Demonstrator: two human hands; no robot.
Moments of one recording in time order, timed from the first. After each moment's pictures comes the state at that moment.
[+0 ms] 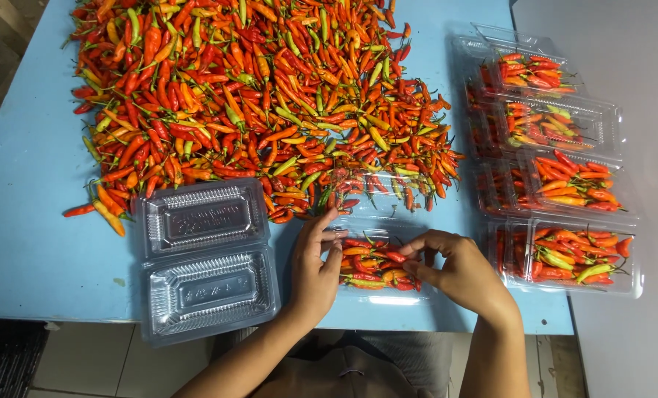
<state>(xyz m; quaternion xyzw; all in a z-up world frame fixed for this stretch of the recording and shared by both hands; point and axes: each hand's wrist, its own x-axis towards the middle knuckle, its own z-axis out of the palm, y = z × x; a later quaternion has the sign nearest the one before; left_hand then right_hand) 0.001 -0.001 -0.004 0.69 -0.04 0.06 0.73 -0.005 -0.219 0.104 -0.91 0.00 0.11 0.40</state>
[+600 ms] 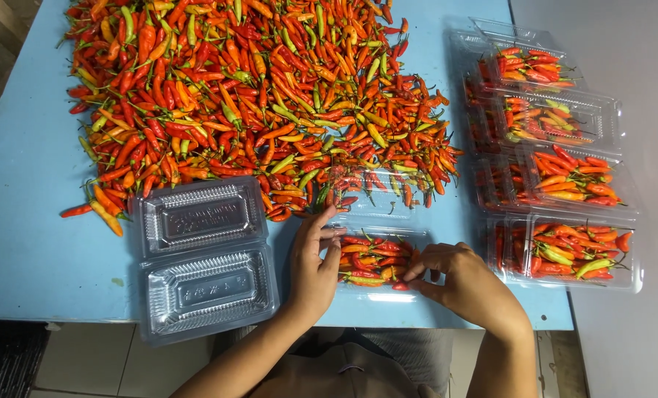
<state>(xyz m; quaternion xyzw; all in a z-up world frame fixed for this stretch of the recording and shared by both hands) -0.001 0.000 0.003 0.72 -0.07 0.08 0.69 -0.021 -0.234 0.097 -0.93 -0.17 0.12 0.31</state>
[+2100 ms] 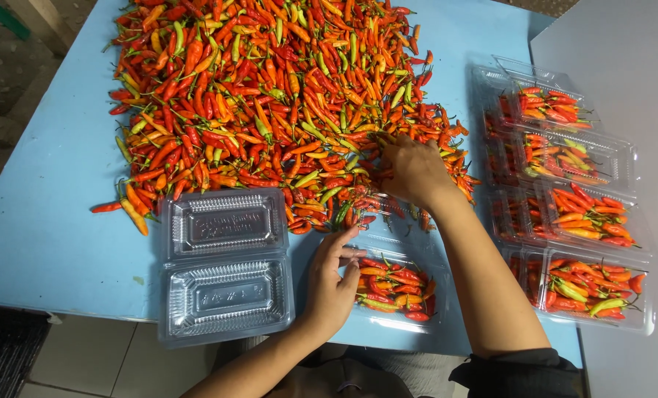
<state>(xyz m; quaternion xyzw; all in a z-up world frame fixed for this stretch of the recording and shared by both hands) -0.004 0.002 0.006 0.71 -0.08 0.08 0.69 0.180 -0.168 0.080 -0.98 -0.15 0.11 -0.02</state>
